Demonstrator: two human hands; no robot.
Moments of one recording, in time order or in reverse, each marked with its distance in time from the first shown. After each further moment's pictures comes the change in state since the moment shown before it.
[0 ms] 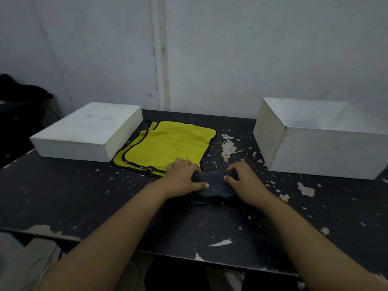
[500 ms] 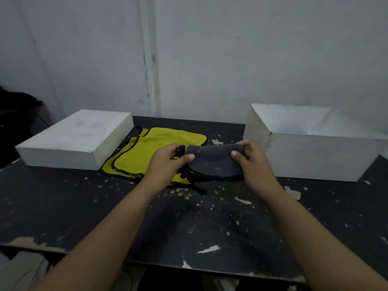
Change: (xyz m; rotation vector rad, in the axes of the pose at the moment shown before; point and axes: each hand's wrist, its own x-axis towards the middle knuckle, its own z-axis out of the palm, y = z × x) left_hand -0.009 0.017 -0.031 -1.106 0.365 -0.001; right_hand -0.008 -0.026 -0.053 0.545 0.292 -0.044
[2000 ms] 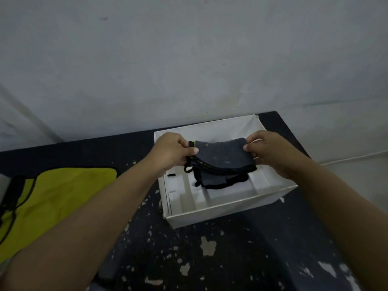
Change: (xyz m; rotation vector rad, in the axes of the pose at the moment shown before) left_hand 0.244 0.108 0.252 0.212 -0.403 -0.494; right_hand 0.201 0.013 -0.284 -0.083 -0.023 0.739
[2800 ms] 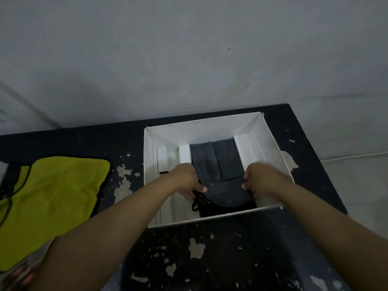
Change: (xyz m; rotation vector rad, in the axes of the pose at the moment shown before) left_hand 0.023 -0.034 0.065 0.239 -0.385 -0.532; right_hand 0.040 0.058 0.009 -0.711 -0.304 0.269
